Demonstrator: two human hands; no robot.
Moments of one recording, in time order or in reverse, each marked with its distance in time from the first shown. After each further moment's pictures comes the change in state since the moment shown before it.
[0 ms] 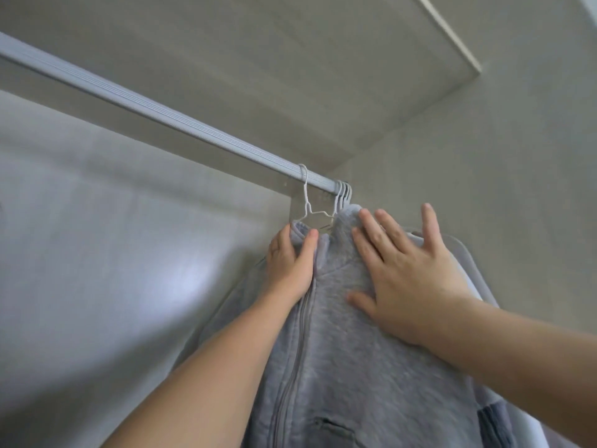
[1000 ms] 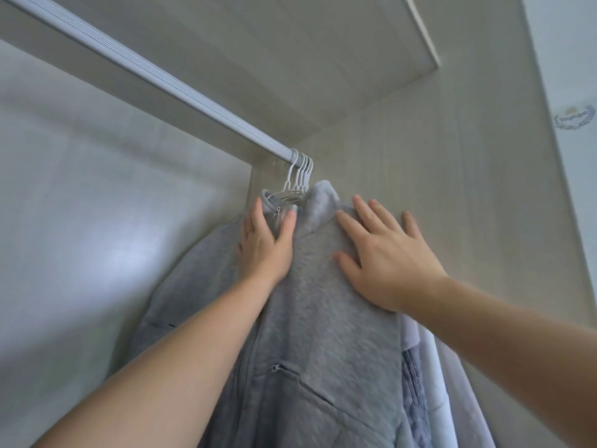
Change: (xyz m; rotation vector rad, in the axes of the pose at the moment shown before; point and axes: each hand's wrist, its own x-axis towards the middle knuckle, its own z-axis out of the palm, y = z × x) left_hand -0.038 0.009 0.029 -0.046 0.027 -0.021; right_hand -0.029 0.031 0.001 0.306 -0.067 0.070
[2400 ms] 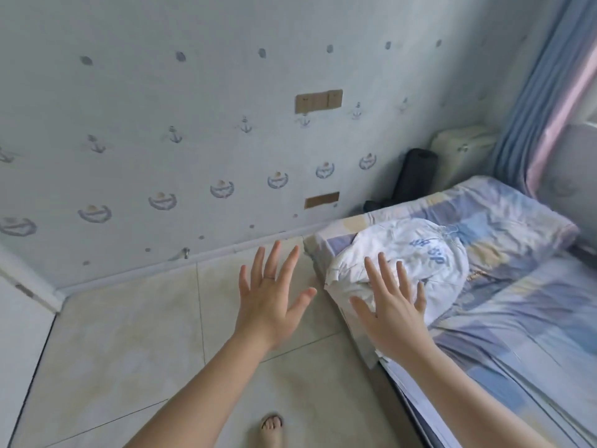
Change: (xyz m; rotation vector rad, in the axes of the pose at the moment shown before) left_hand -0.917 0.390 0.253 -0.296 -1.658 0.330; right_hand -0.906 0.339 -0.186 -0.183 -0.869 1.449
